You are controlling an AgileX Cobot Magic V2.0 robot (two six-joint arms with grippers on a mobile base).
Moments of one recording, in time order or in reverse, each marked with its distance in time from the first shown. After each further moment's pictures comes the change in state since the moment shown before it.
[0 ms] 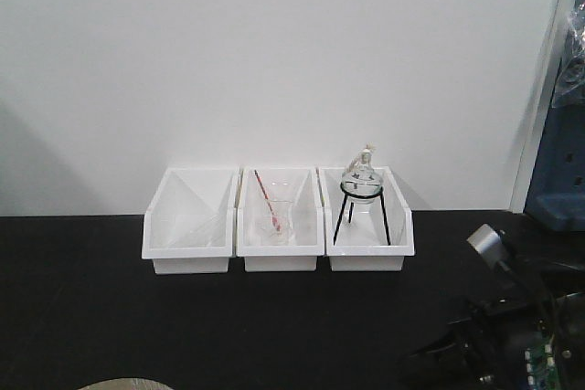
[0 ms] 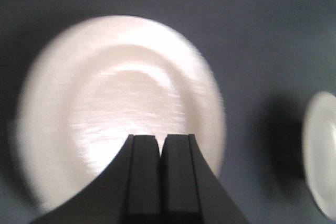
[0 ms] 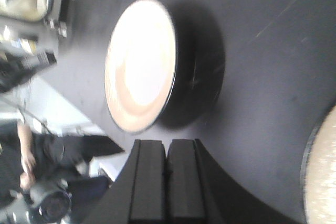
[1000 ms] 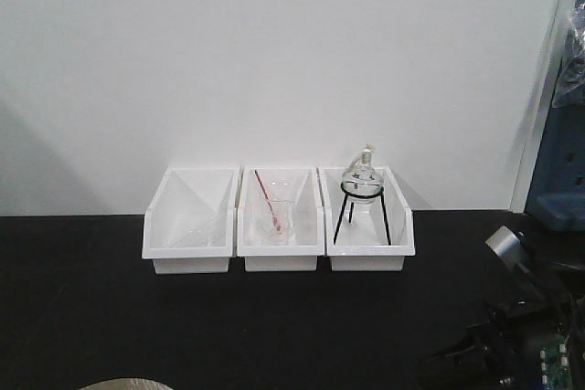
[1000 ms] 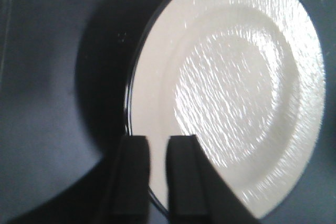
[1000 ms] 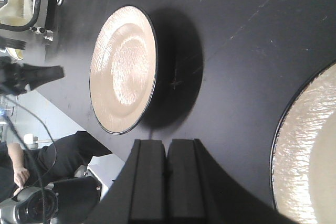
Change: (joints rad) left arm 0.082 0.192 -0.003 0.131 0.004 0.124; right arm -0.036 -0.005 0.000 -0.052 0.011 -0.004
